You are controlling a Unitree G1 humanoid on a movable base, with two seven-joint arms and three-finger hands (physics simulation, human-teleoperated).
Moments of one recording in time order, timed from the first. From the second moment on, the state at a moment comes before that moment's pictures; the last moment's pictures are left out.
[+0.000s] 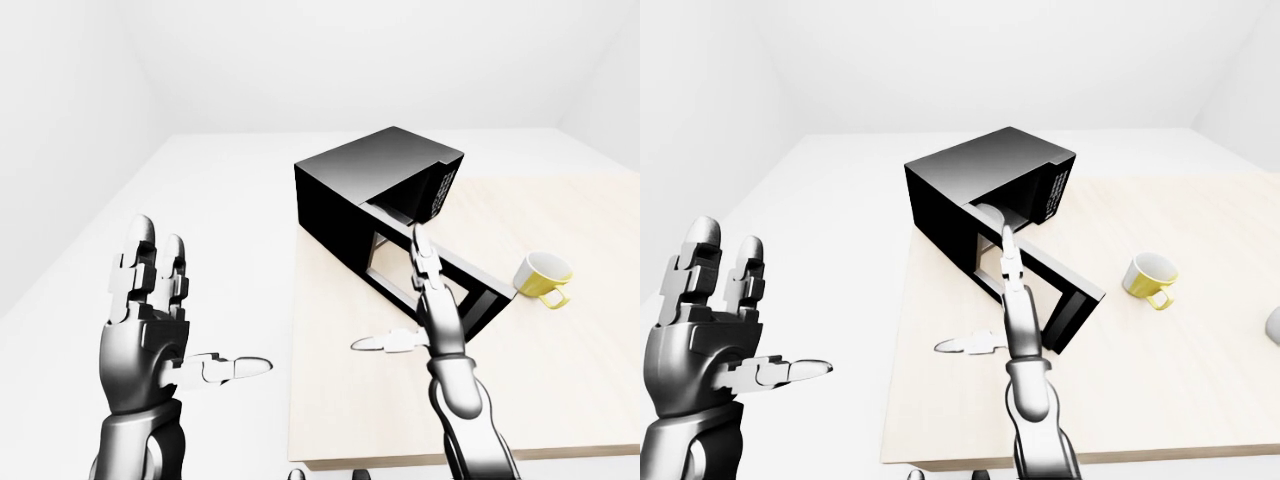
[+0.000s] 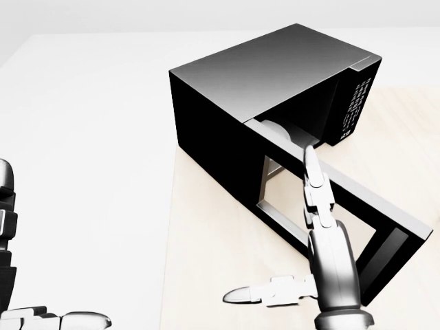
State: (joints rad) left arm 0.32 -0.06 0.16 -0.82 -0.15 0.09 -0.16; right arm 0.17 -0.01 0.17 -0.46 -0.28 0.07 -0.07
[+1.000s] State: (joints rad) left arm 0.32 -0.05 0.16 -0.82 -0.14 0.09 -0.15; right arm -0.07 0.02 0.08 0.02 -0.25 -0.02 -0.11
